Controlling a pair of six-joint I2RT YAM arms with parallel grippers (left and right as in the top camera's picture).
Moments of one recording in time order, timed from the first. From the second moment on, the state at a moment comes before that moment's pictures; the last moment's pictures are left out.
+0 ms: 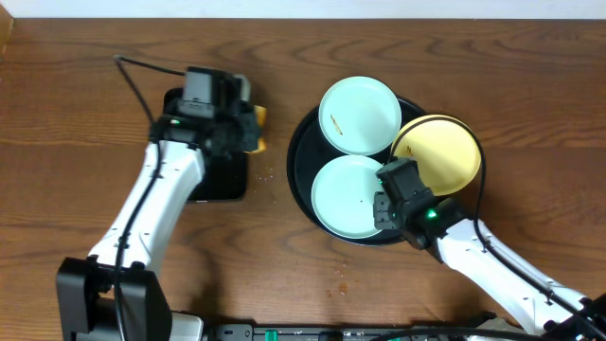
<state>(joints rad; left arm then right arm) -0.19 1.58 1.20 -0.65 0.23 -0.20 0.53 1.37 0.70 -0.47 0.12 0.49</state>
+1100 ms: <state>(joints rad) -0.66 1.68 1.20 -0.51 0.24 -0.35 0.30 1.39 0.59 -0.31 -0.16 0.47</state>
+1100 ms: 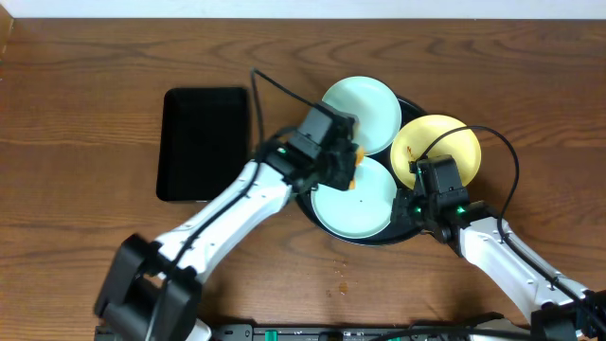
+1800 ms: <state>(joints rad) -0.80 1.87 1.20 -0.41 0.23 -0.63 0.30 1.40 0.59 -0.30 -0.16 0.47</state>
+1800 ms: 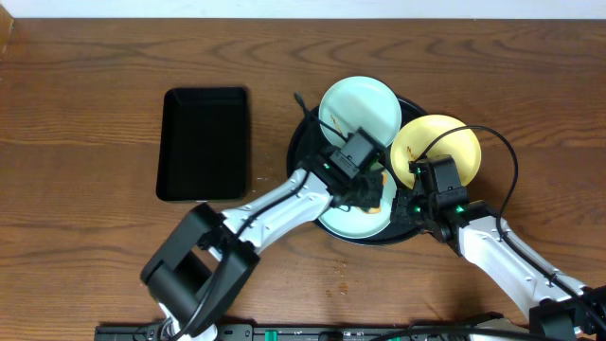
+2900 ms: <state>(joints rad) -0.83 1.95 1.21 -0.48 -0.10 -0.52 0.30 1.40 0.59 -0.30 -0.17 0.47</state>
